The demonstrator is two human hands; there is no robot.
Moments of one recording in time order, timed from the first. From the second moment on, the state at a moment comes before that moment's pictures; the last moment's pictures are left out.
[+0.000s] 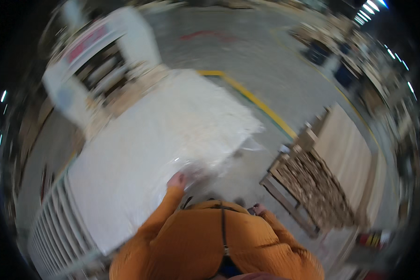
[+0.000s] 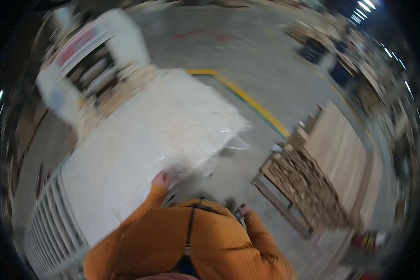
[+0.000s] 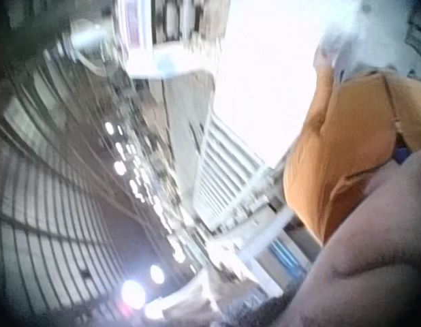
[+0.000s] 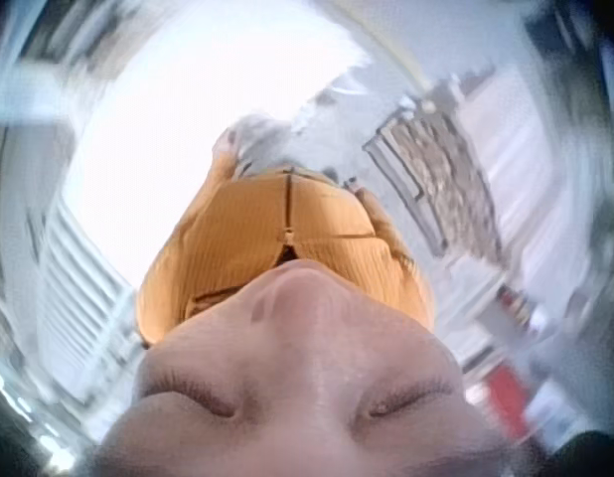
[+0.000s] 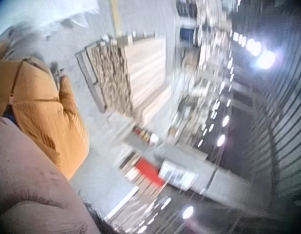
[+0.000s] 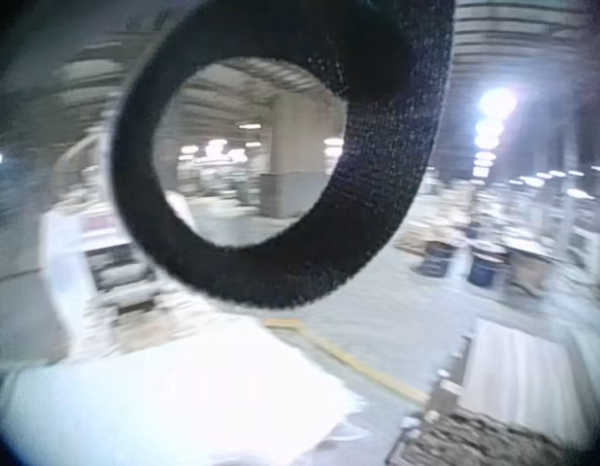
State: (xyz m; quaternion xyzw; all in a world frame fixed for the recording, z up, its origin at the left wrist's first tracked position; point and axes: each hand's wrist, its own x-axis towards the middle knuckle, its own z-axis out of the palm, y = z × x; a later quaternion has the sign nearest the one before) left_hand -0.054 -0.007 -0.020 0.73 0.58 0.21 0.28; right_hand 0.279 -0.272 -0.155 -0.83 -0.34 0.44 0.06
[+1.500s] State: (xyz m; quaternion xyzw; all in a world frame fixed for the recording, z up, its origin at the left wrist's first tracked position) left_hand 0.026 -0.052 -0.012 0.06 0.69 0.56 0.46; right_hand 0.484 -0.355 -0.129 -0.78 -0.47 0.41 0.04
